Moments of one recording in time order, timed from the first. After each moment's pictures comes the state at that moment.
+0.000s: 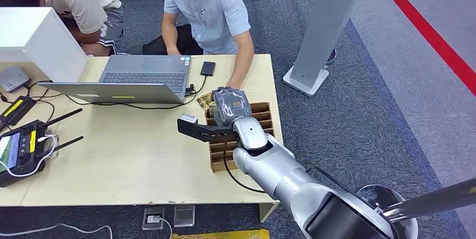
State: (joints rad) left arm -0.17 -0.24 1.49 -0.10 -1.41 0.57 0.21; right arm -0.83 0.29 0.83 -0.47 1.02 -0.26 0.25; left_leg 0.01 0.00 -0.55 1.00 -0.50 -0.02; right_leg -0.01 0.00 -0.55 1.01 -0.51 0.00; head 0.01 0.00
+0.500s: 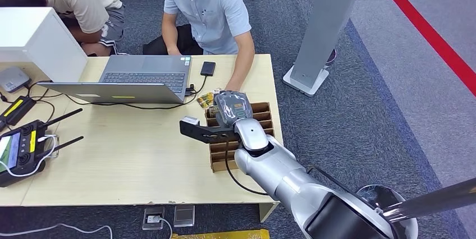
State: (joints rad) left arm -0.17 -0.24 1.49 -0.10 -1.41 0.57 0.21; right arm -0.83 0.29 0.83 -0.45 1.02 -0.26 0.24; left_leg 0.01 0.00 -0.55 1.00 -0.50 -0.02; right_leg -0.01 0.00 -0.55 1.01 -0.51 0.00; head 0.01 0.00
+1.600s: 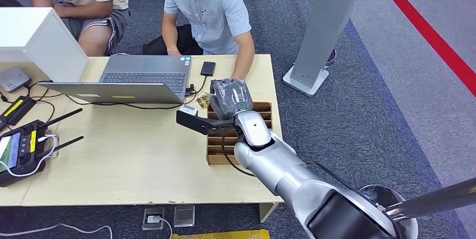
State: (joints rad) left arm -0.17 -0.24 1.49 -0.10 -1.41 0.57 0.20; right arm -0.85 0.28 0.81 -0.50 0.99 -0.40 0.18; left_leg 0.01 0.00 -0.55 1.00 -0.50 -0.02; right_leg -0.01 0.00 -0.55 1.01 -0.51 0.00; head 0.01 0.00
